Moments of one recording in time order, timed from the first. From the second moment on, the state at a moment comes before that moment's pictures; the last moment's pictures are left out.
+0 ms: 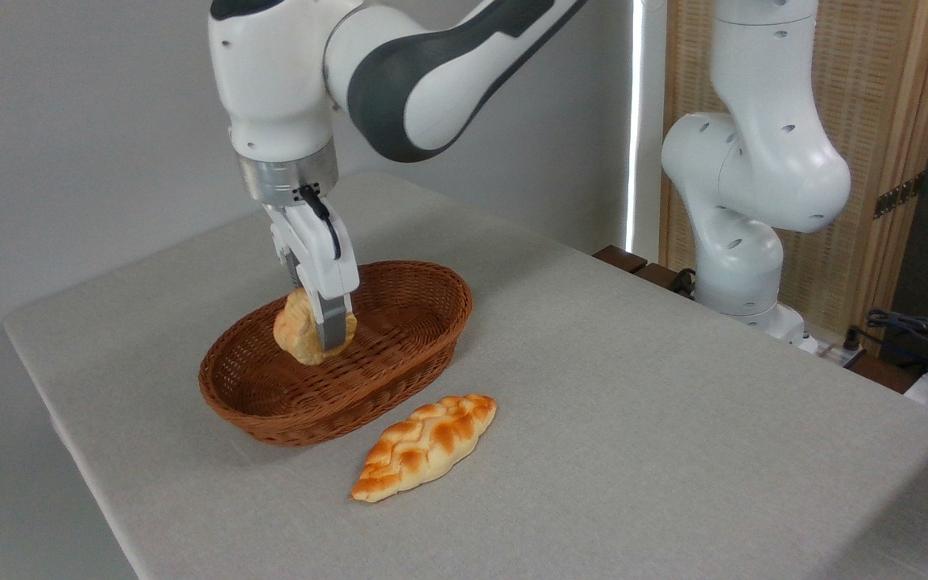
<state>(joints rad) -0.13 0.03 -0.10 -1.92 -0.20 1.96 0.80</state>
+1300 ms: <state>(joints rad) -0.10 0.01 0.07 -1.73 -0.13 1.81 0.70</state>
